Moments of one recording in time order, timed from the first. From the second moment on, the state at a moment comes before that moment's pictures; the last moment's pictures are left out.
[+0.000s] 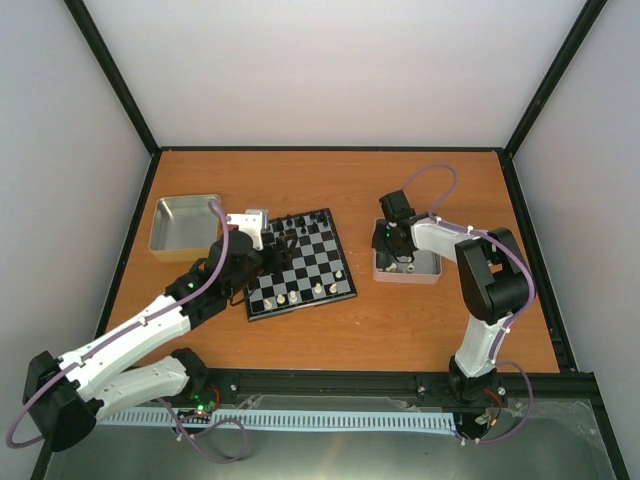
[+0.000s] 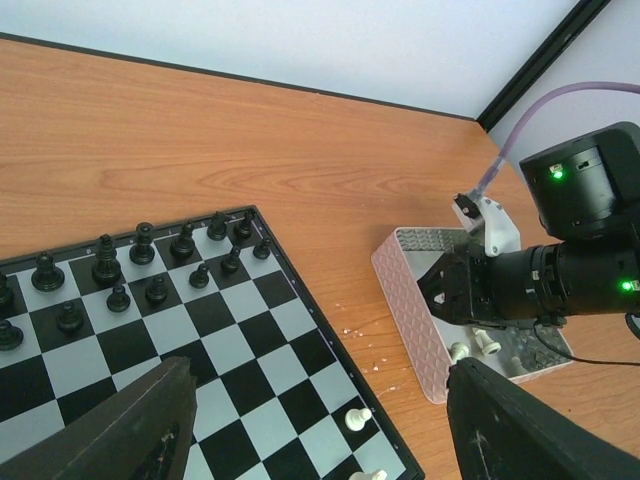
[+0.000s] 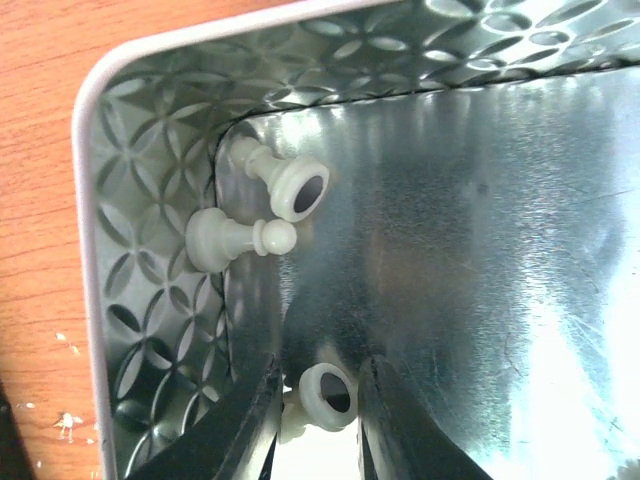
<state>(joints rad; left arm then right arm) -0.73 0.94 0.70 -0.15 -0.20 -0.53 0.39 1.82 1.08 -0.38 0.00 0.57</state>
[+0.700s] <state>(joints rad) -0.73 0.96 0.68 -0.14 -0.16 -0.53 0.40 1.84 1.11 -0.40 0.07 0.55</state>
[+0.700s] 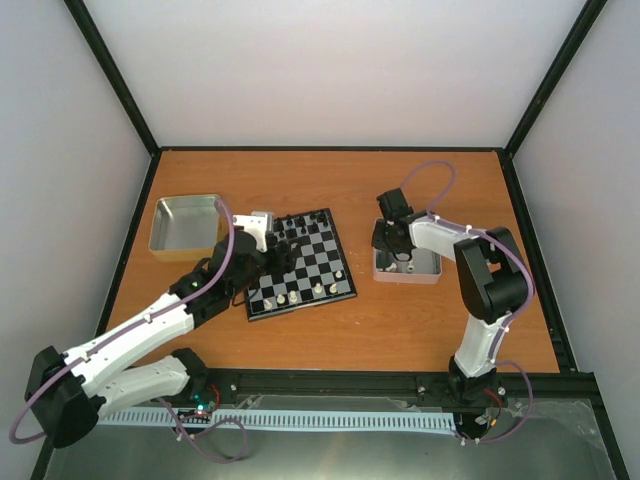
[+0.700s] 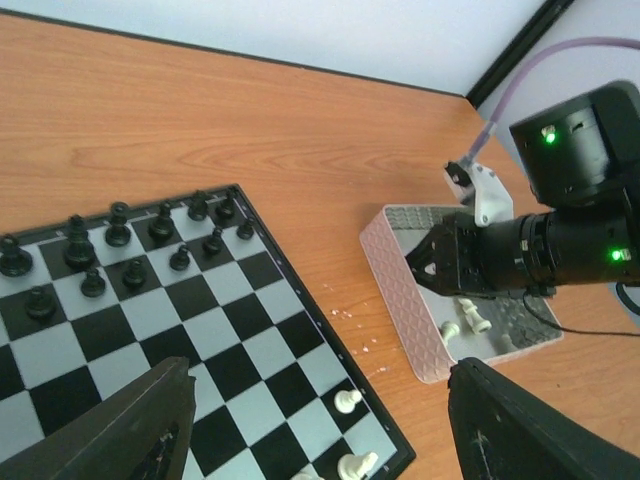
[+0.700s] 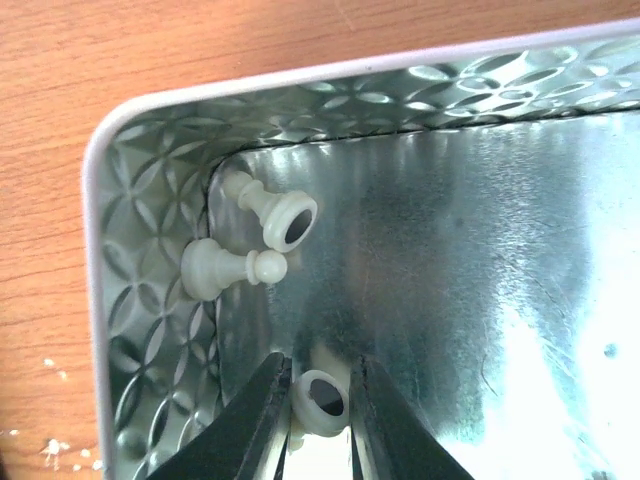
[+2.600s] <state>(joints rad) -0.73 1.26 0.67 0.25 0.24 -0.71 0.57 1.36 0.76 0.15 -0.54 1.28</state>
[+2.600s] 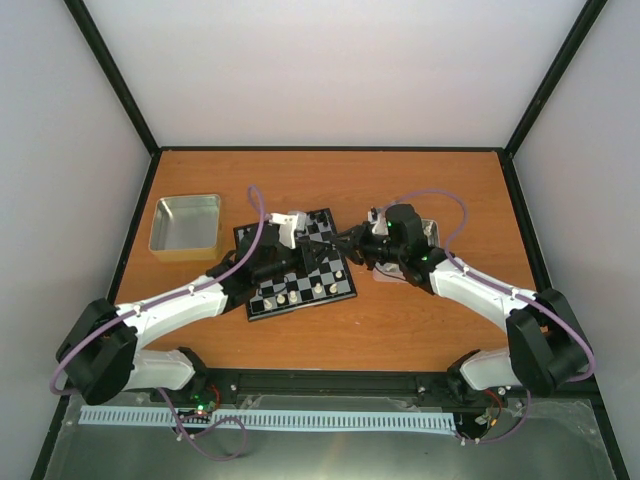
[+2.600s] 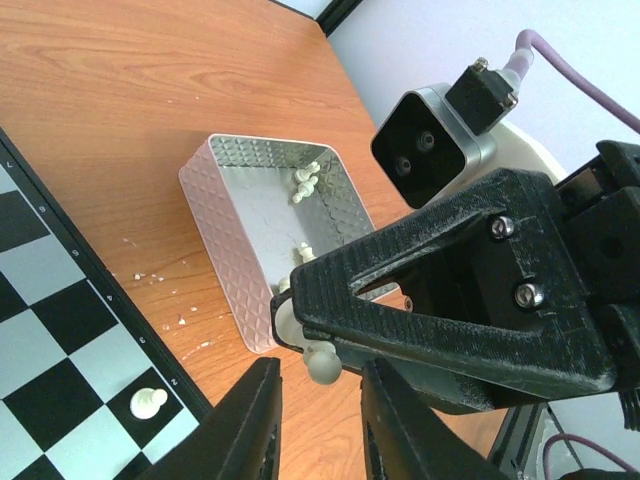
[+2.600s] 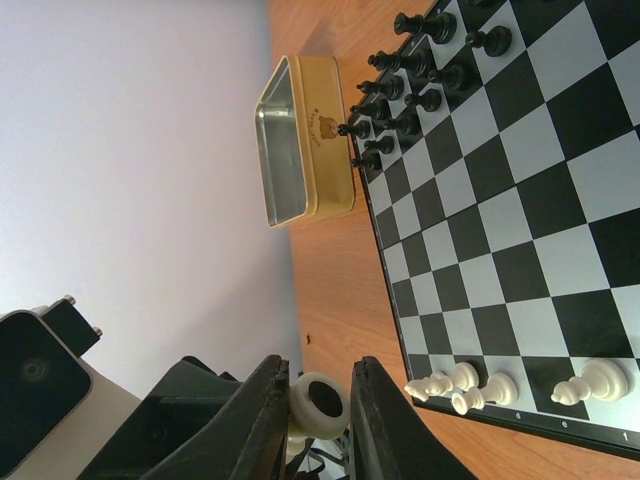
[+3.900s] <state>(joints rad) -0.73 1.32 0.81 -0.11 0.23 -0.49 0.57 1.39 0.88 -0.03 -0.41 1.11</state>
